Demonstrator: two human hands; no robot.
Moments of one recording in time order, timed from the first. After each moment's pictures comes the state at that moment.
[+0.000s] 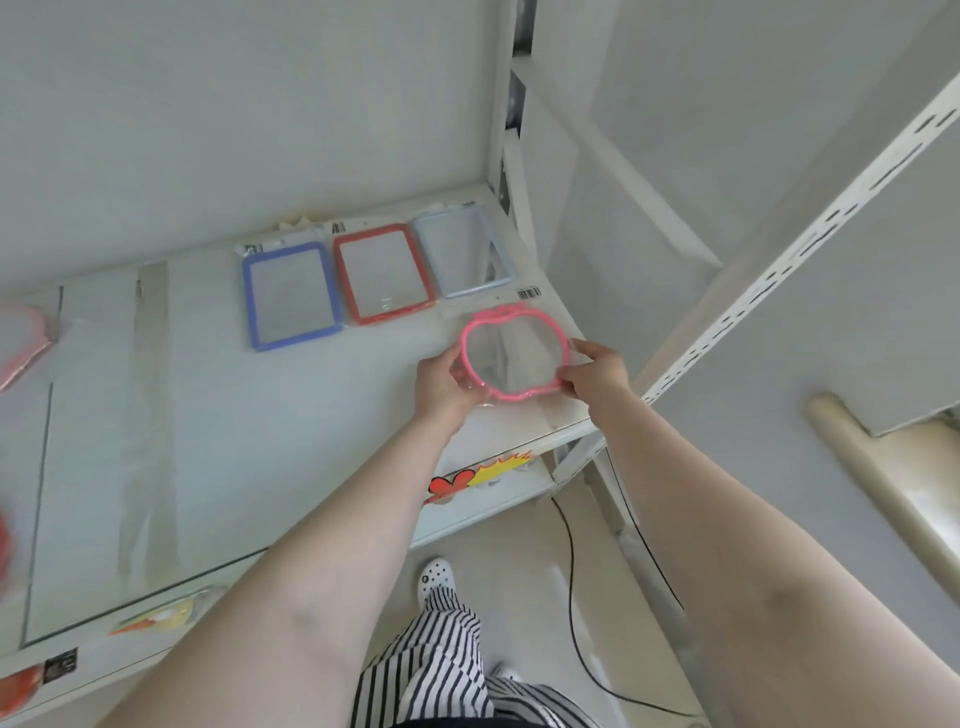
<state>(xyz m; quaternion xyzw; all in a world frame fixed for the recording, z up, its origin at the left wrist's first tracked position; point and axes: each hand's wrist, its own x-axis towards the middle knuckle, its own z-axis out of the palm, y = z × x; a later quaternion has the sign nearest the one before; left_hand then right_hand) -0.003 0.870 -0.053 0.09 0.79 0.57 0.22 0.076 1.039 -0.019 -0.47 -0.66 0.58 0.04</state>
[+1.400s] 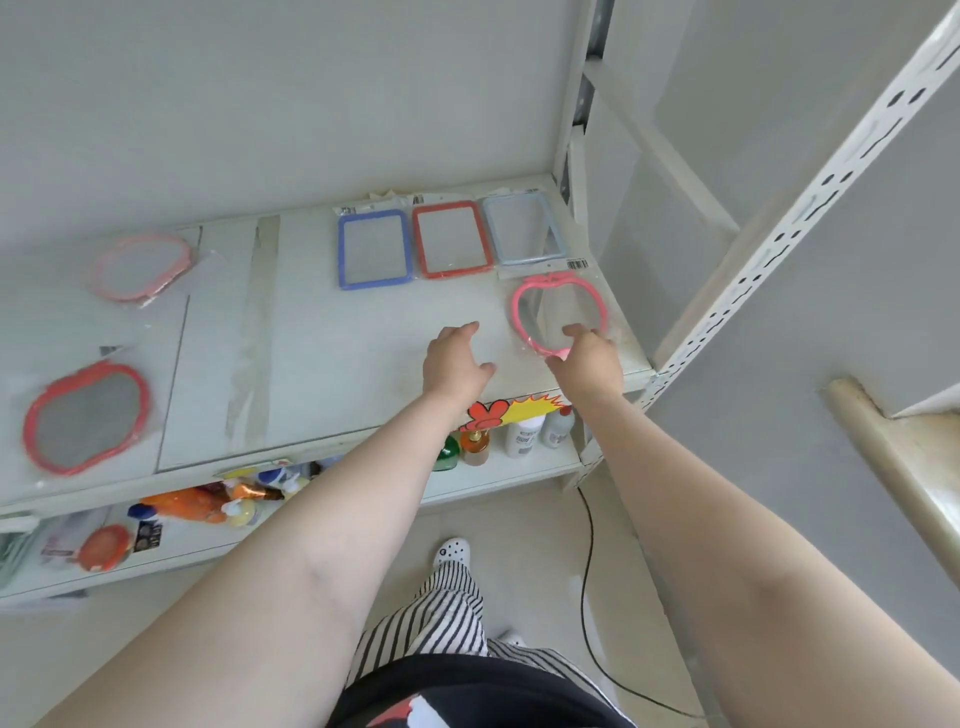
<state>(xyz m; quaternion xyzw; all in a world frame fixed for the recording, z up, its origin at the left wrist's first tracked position) 0.074 0.800 0.014 0.10 0.93 0.33 0.12 0.129 0.957 0.016 -0.30 -0.91 0.28 -0.01</state>
